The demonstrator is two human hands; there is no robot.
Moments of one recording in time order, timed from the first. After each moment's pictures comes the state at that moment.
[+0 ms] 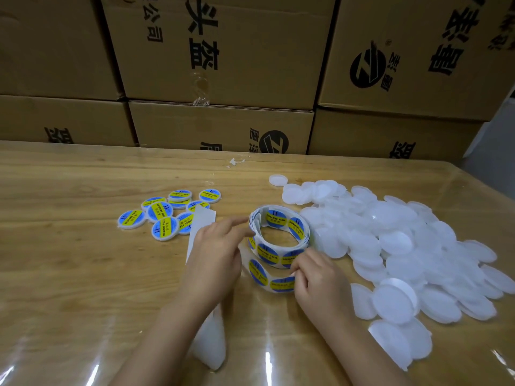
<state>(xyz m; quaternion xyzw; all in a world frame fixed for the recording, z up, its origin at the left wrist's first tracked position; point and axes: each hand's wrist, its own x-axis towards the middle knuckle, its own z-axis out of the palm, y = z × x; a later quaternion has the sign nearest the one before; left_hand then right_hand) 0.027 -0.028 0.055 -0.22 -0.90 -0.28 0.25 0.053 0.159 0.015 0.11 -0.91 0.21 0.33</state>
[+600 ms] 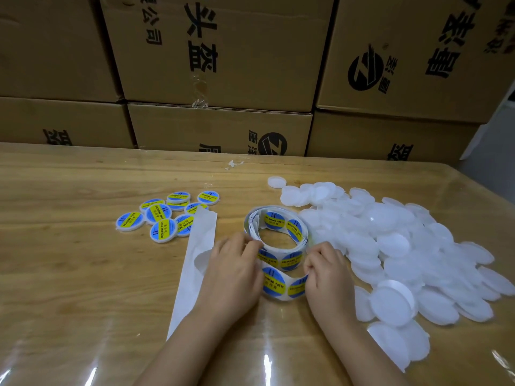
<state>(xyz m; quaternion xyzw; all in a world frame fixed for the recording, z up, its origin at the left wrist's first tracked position) 0.036 -0.006 0.033 -0.20 -0.93 -0.22 0.21 0.047 0.165 0.011 0.04 -0.90 0.26 0.34</state>
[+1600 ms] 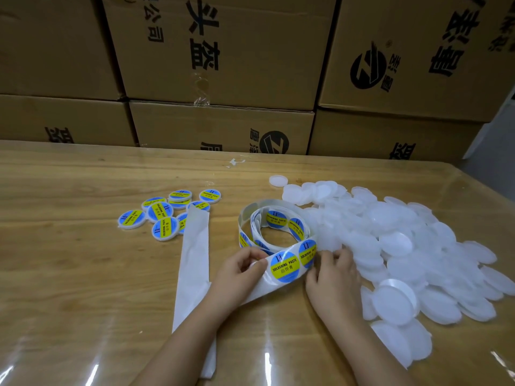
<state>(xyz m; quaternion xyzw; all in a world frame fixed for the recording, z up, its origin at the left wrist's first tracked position) 0.024 -0.002 0.006 -0.05 -0.75 -0.66 -0.03 0.042 0.174 0.001 -0.15 -0.97 0.15 0.14</state>
